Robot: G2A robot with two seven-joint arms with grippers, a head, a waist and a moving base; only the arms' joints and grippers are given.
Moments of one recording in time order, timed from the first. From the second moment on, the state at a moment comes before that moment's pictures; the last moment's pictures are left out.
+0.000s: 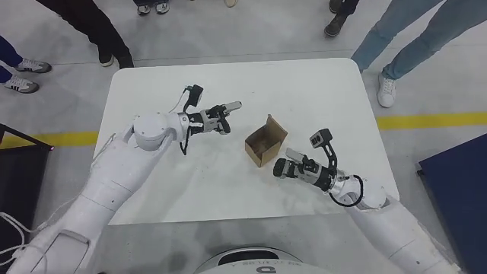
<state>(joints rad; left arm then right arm) 0.98 -1.09 -0.88 -1.32 -0.40 0.09 -0.77 -1.57 -0.97 1.10 -1.55 0.67 -0.50 0.79</state>
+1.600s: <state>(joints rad) 1.31 -1.05 -1.16 -1.49 -0.46 -0.03 -0.93 -1.32 -1.02 1.10 -1.44 0.17 -0.20 0.66</state>
